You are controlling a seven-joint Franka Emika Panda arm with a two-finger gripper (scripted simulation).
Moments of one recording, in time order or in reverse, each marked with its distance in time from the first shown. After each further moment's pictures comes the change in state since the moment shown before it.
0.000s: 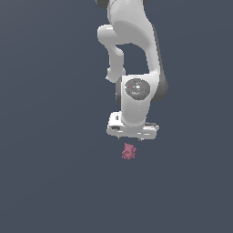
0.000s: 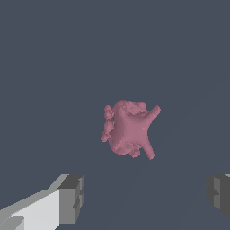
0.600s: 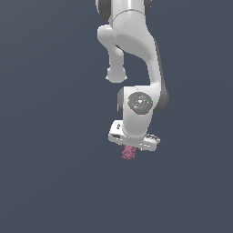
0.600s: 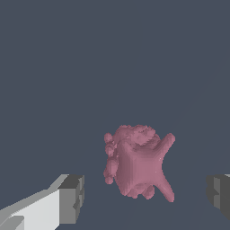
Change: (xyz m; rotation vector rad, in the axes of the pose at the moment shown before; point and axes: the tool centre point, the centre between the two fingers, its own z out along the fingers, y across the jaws) arm 0.029 -0.006 0.026 -0.015 0.013 0.125
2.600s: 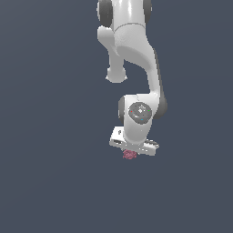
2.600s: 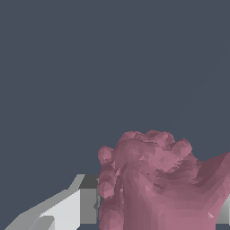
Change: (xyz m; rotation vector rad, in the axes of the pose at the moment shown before) arm 0.005 -0.006 0.033 -0.001 0.000 0.007
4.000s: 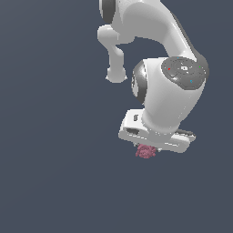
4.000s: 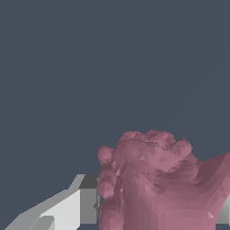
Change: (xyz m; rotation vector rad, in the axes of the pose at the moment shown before) arm 0.037 -0.049 -0.156 0.001 0.002 0.000
